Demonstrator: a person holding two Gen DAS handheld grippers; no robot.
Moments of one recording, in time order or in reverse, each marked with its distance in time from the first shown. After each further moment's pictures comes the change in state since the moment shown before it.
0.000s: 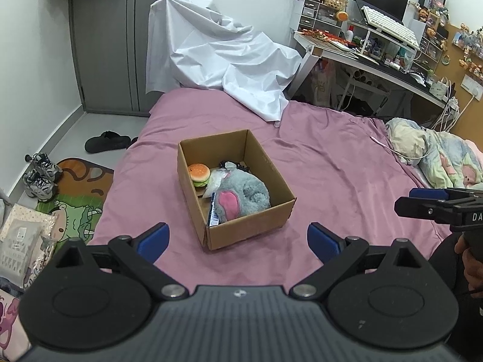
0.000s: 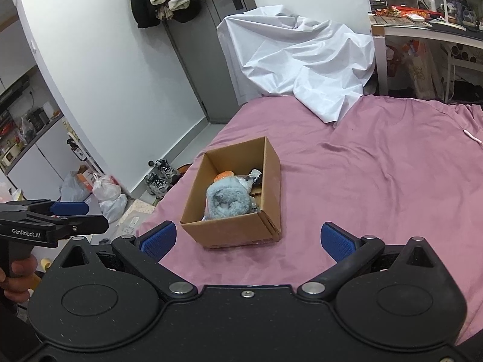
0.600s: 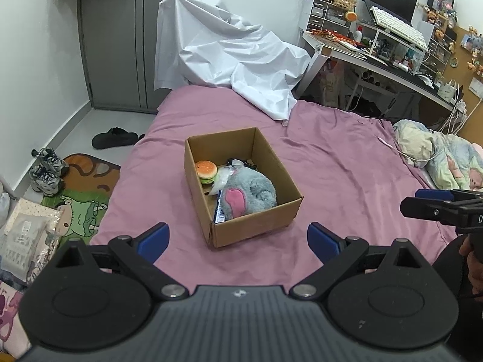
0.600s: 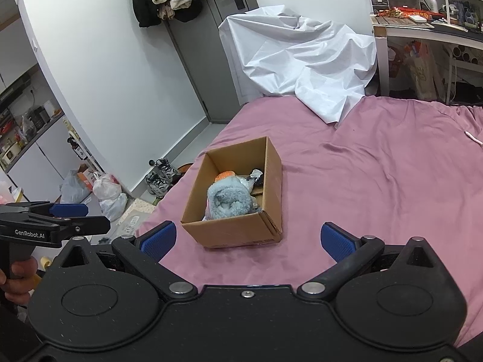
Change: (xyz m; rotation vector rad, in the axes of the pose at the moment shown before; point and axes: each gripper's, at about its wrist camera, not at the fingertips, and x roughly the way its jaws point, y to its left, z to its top) left arm 0.003 0.000 -0.003 -0.025 0.008 0.023; right arm 0.001 0.001 0.001 0.001 0.000 0.001
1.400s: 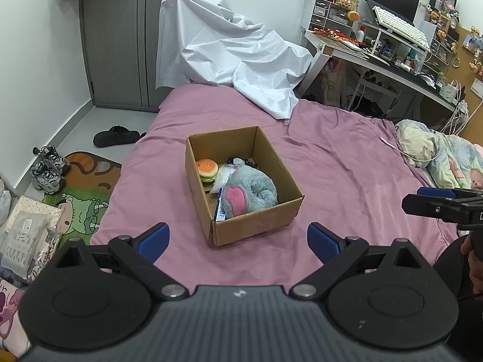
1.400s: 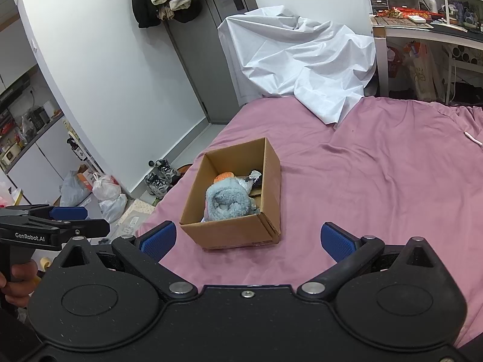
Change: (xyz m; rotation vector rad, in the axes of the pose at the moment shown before) left arm 0.001 0.000 -0.001 -0.005 0.004 0.009; right arm 0.000 -0.002 0.002 -0.001 -0.002 -0.003
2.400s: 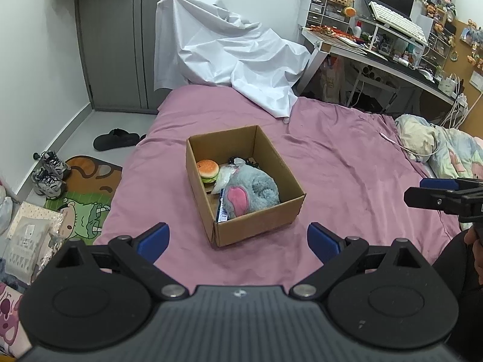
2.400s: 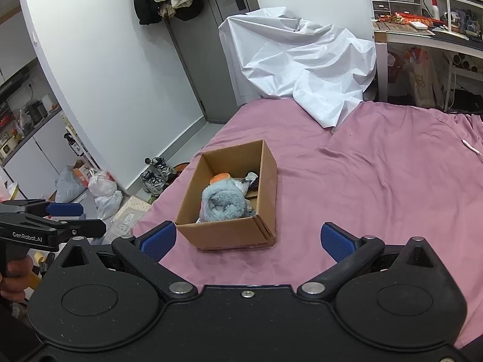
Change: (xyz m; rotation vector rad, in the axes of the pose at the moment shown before) left arm 0.001 -0.001 0.003 0.031 0.003 0.004; right arm 0.001 -0.002 0.004 -0.025 0.005 -0.016
